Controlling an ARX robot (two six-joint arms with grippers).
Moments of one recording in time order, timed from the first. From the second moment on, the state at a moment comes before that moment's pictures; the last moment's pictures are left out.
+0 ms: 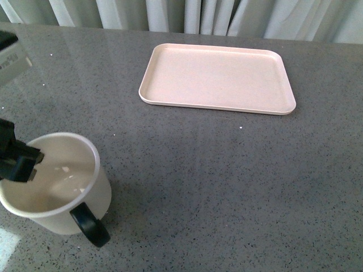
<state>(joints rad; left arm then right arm) -0.21 1.49 0.68 -0.16 0.18 0.16 0.00 0.00 0.02 0.00 0.00 -0.01</state>
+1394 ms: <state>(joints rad) -0.46 2.46 2.16 -0.61 0.20 0.02 0.00 0.00 0.02 0.00 0.00 -0.01</state>
